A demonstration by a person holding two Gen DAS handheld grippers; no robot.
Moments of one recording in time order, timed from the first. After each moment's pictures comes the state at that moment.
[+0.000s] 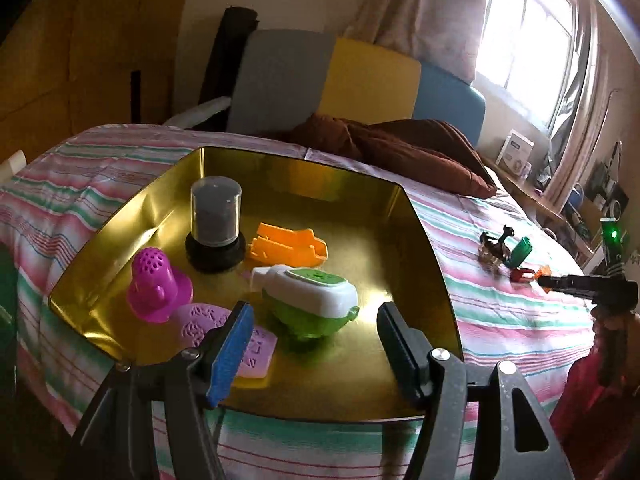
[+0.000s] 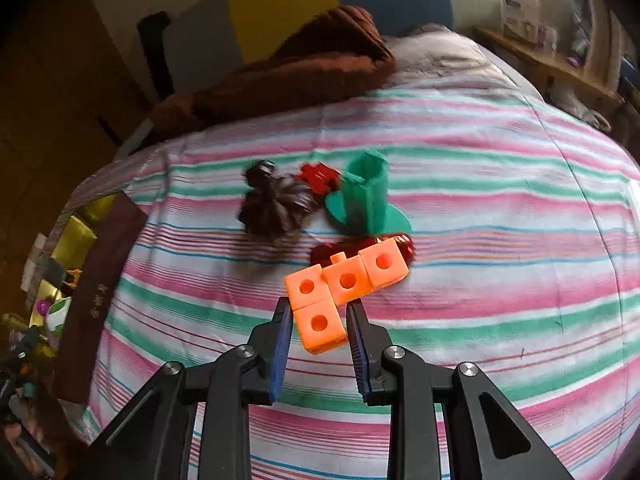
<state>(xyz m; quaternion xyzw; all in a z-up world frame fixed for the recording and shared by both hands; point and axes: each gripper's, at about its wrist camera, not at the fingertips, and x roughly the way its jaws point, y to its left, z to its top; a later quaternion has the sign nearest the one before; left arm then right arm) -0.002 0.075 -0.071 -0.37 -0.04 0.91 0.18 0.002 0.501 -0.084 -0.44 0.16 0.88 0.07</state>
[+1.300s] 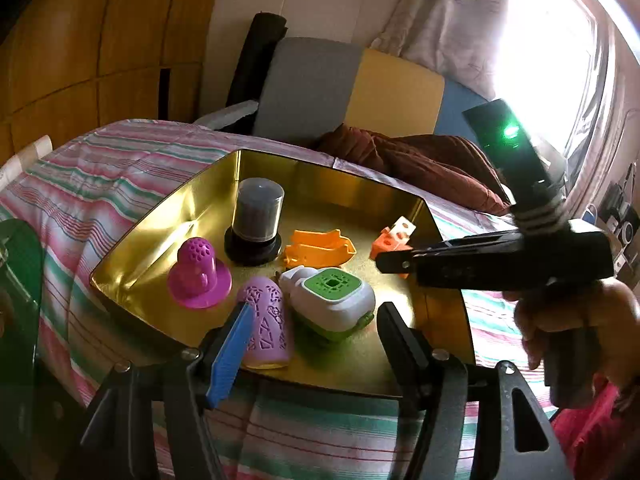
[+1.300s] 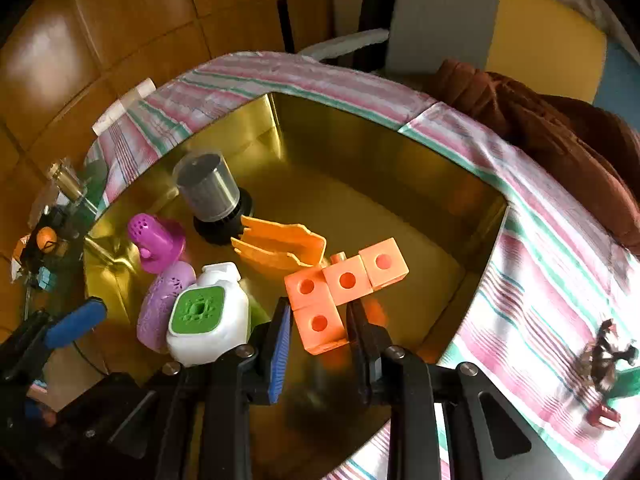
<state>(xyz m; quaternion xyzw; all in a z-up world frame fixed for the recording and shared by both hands) 0.009 0.050 -0.064 -0.35 -0.07 0.92 0.14 -0.119 0.208 -0.076 -0.50 -0.04 0.85 -0.16</state>
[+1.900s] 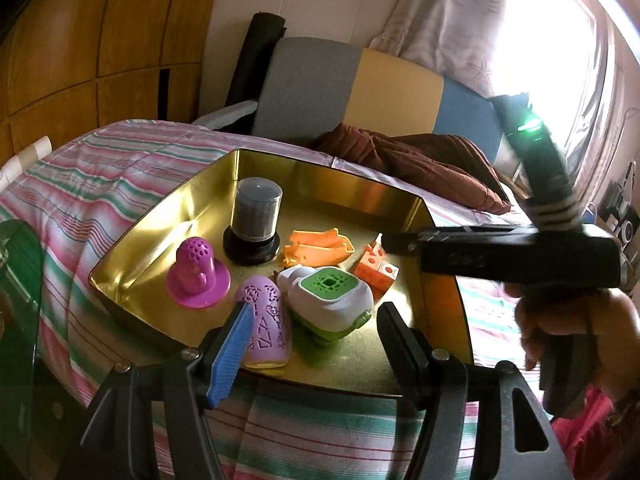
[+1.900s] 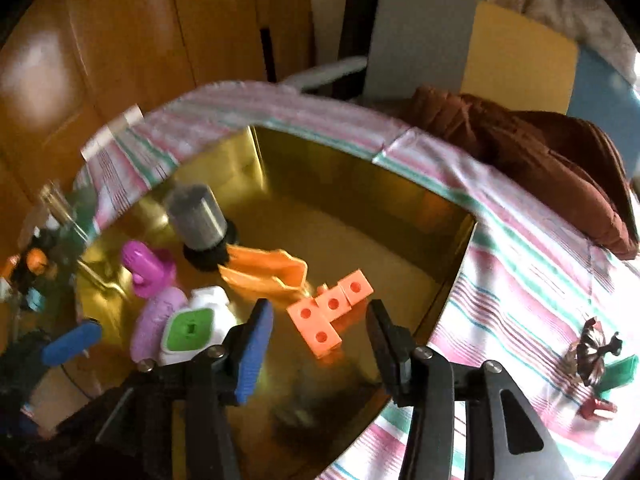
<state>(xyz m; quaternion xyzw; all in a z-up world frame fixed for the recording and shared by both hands) 0.010 0.053 -0.063 -0.36 -0.07 0.92 0.14 -0.102 0.217 -0.056 -0.44 -0.03 0.89 -0.13</state>
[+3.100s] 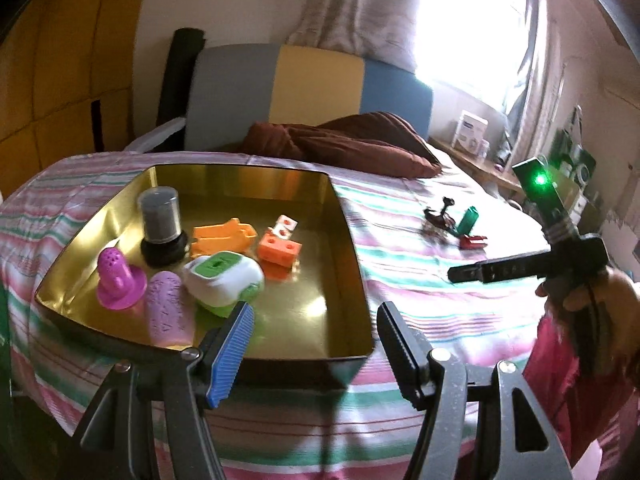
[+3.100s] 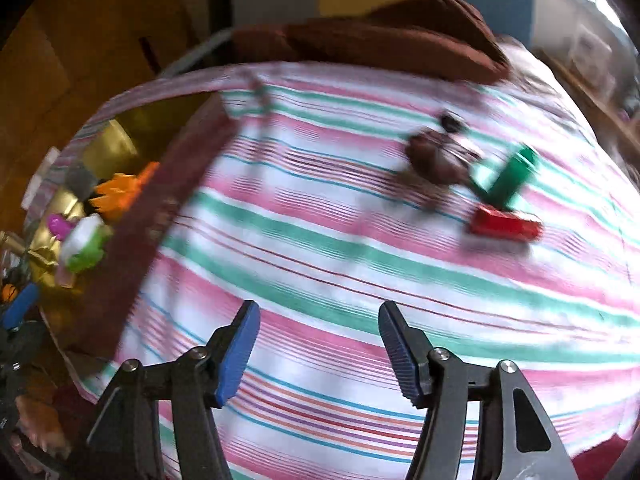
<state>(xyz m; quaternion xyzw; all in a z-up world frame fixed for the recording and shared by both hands) 0.052 0.108 -0.056 -0.33 0.00 0.91 0.25 -0.008 0.389 -0.091 -0.52 0.08 0.85 0.03</state>
